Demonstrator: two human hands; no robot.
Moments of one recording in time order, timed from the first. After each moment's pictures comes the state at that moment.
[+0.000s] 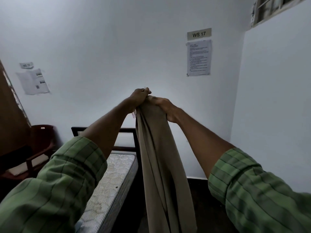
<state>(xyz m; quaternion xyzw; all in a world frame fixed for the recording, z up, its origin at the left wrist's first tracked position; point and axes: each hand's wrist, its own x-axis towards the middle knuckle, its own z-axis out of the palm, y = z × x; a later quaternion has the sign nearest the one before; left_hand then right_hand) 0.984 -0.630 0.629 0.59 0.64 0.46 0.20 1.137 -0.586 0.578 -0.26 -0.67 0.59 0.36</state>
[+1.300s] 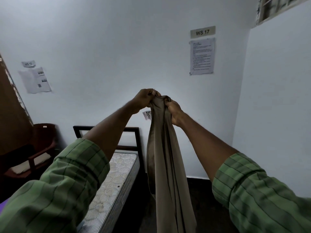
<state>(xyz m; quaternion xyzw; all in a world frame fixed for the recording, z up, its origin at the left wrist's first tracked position) 0.976 -0.631 0.615 0.67 0.54 0.46 0.22 1.126 -0.563 0.551 -0.24 -0.51 0.67 0.48</state>
